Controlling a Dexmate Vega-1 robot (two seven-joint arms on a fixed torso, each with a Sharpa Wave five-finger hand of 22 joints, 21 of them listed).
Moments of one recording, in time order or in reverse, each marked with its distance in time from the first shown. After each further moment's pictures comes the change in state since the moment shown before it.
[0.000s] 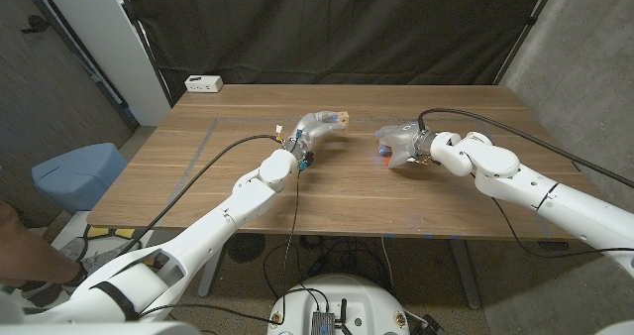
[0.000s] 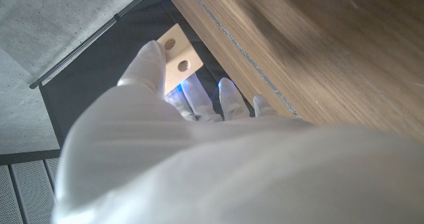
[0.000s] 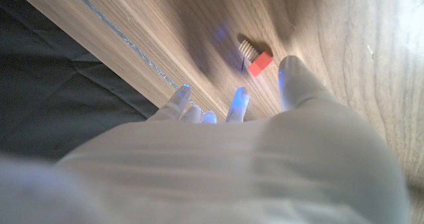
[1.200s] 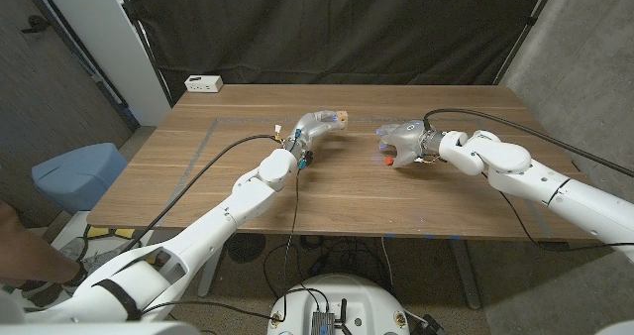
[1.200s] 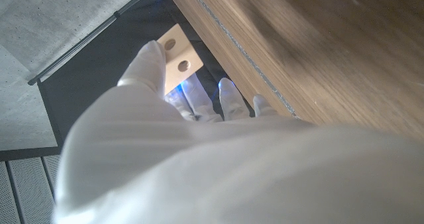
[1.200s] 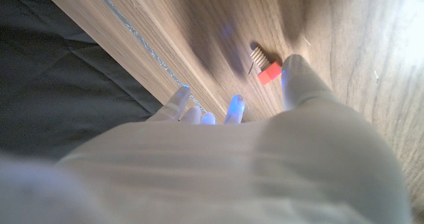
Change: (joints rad) left arm -0.012 -0.010 -0.003 0.033 -0.014 -0.021 -0.013; left_hand 0.000 0.000 -0.004 -0.004 0.007 0.000 0.000 0.000 0.000 -0.003 0.001 -0.005 0.005 0.000 0.000 -0.004 0.000 0.000 0.000 0.000 0.000; right arm 0.014 -0.028 0.016 0.077 -0.034 0.154 -0.106; right_hand 0.007 -0.001 -0.019 -0.012 -0.004 -0.068 0.016 -0.014 -0.021 -0.038 0.014 0.012 0.000 -0.001 -0.002 -0.002 -0.005 -0.001 0.002 0.001 0.000
